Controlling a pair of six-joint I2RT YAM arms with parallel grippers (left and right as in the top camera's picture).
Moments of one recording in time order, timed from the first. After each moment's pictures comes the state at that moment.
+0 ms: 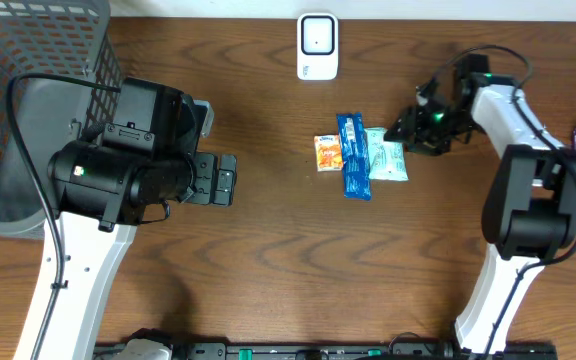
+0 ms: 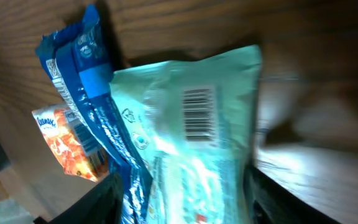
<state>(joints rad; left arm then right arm) -0.26 1.31 1.54 -1.36 0.12 -0.12 -0.06 2.19 1.62 -0.95 -0.58 0.12</state>
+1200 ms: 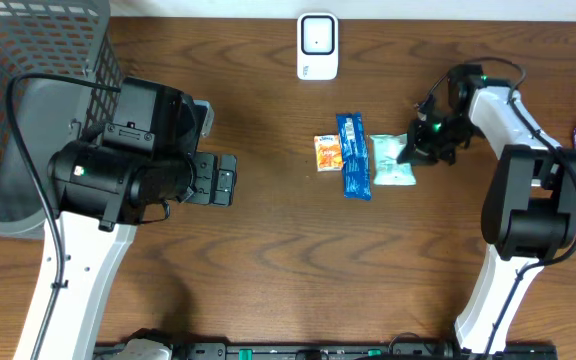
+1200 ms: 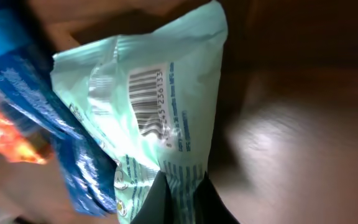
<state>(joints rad) -0.26 1.31 1.54 -1.36 0.12 -0.12 -0.05 2.19 1.65 -1.12 -0.39 0.15</state>
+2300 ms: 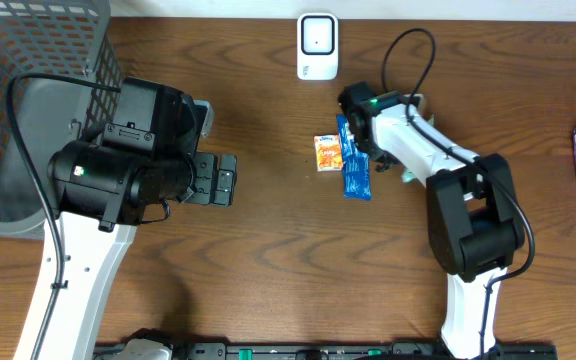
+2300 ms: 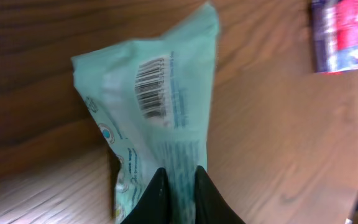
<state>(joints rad) -0.26 1.31 1.54 -1.36 0.12 -0.12 0.38 2.13 1.53 -1.03 0.77 0.65</state>
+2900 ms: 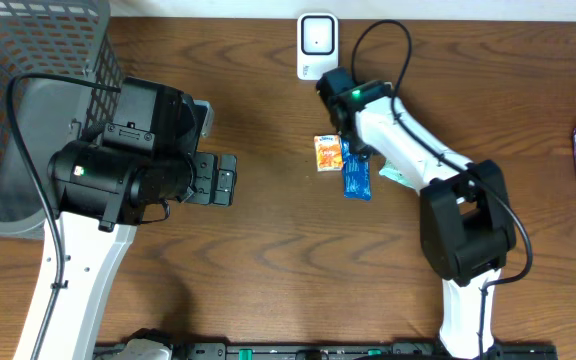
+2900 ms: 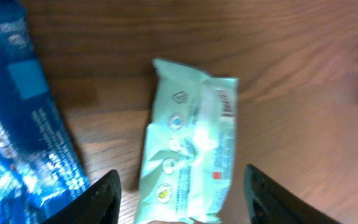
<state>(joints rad) -0.26 1.31 1.54 -1.36 0.12 -0.12 0.44 2.13 1.67 -1.08 0.59 0.50</state>
